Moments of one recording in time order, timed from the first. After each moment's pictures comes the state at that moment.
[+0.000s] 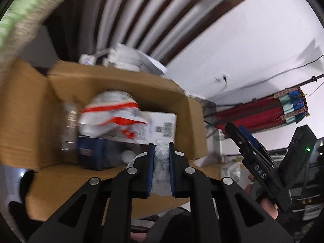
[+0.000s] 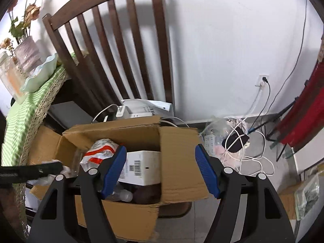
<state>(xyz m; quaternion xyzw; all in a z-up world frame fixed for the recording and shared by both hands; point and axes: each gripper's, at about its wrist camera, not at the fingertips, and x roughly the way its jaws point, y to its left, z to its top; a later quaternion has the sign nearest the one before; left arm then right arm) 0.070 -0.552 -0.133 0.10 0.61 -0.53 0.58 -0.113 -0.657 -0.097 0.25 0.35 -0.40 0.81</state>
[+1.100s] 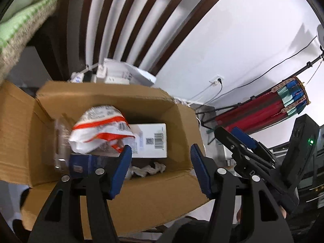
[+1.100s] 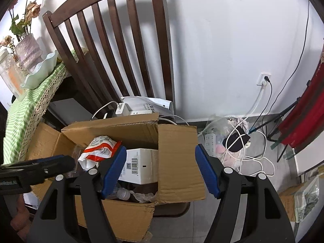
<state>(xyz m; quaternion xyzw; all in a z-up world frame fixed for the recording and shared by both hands) 0.051 -0.559 -0.115 0.11 0.54 -0.56 0.62 -0.114 -0.659 -0.101 0.25 0.36 -0.39 0.81</state>
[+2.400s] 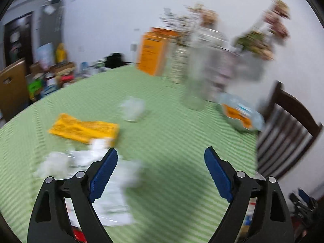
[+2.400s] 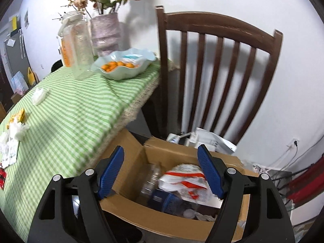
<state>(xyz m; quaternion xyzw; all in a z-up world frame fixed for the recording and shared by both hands) 0.281 -0.176 0.044 -0.02 0.35 -0.19 0.92 0.054 -0.510 -0.024 0.10 0.34 -0.27 0.89</state>
